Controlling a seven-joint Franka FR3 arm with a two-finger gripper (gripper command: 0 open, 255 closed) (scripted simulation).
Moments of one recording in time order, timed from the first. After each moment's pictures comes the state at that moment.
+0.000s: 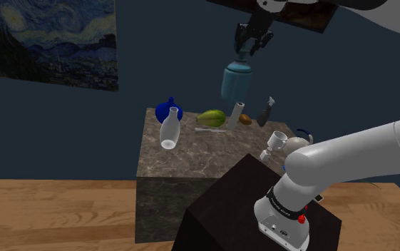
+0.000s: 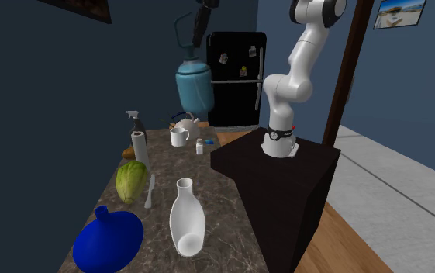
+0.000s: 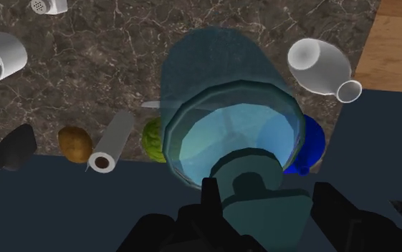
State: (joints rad) arm -0.38 -0.53 0.12 -2.07 -0.05 1.81 0.39
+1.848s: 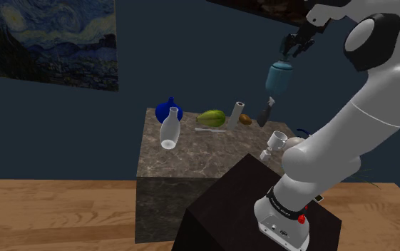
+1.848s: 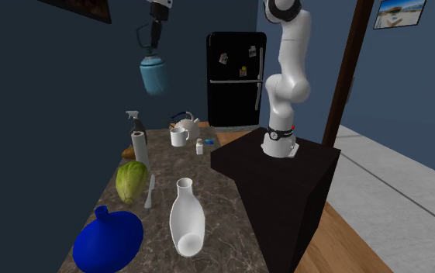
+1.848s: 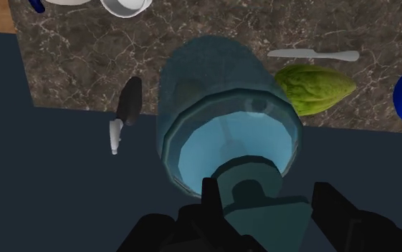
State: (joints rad) arm -0.55 -0.05 -0.41 -1.61 0.07 1.84 -0.32
